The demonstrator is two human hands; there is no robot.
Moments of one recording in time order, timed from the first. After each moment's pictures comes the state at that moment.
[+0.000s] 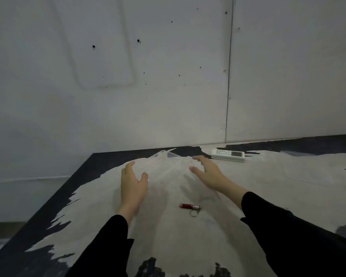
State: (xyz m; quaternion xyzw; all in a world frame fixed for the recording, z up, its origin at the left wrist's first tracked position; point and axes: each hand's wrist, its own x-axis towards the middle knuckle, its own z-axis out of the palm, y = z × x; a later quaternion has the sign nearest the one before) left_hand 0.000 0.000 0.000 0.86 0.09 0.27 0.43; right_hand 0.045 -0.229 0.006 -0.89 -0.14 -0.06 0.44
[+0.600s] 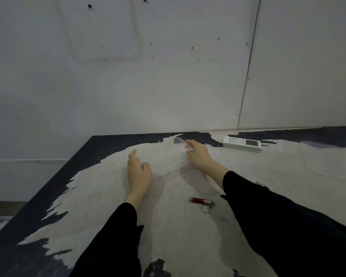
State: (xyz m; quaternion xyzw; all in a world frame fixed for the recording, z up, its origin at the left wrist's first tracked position) left_hand 0.033 0.005 -0.026 0.79 0.15 0.24 0.54; right_hand 0.100 -0.164 -0.001 -0.87 -0.07 -0.02 0.50
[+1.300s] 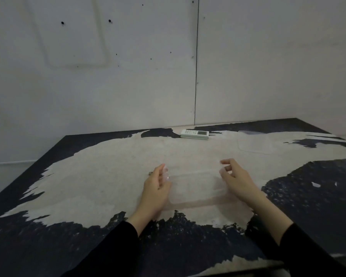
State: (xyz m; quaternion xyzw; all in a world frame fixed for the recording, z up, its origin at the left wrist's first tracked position) left_hand -0.118 -0.130 -0.028 0.81 -0.06 0.10 0.57; right_hand -0.122 -0.355 -0.004 -0.88 0.02 -0.08 0.47
